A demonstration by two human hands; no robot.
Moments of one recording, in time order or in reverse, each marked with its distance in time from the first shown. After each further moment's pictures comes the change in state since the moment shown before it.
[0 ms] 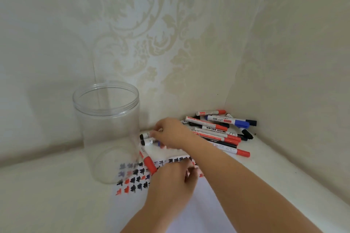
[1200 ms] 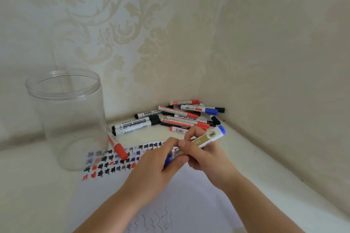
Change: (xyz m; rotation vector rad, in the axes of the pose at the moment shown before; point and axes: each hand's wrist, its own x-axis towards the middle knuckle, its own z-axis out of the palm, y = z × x) left_hand -0.011 0.027 0.003 -0.291 -0.090 0.220; right_hand -0.150 0.074 -0.018 0.978 0.218 -0.055
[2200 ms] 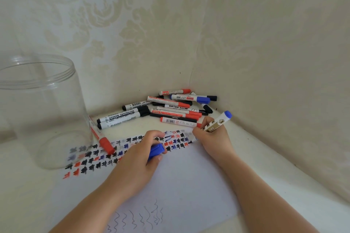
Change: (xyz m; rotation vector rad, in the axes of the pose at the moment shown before) left_hand -0.001 -0.034 0.011 0.069 -0.046 -0.111; right_hand 0.028 0.049 -0.053 -0.380 0.470 0.091
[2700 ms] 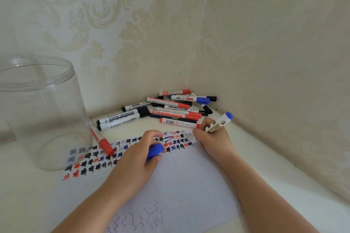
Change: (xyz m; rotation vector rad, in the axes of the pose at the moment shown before) left_hand -0.001 0.003 -0.003 0.009 0.030 -0.013; right_hand 0.001 0.001 -0.002 -0.008 -0.030 0.009
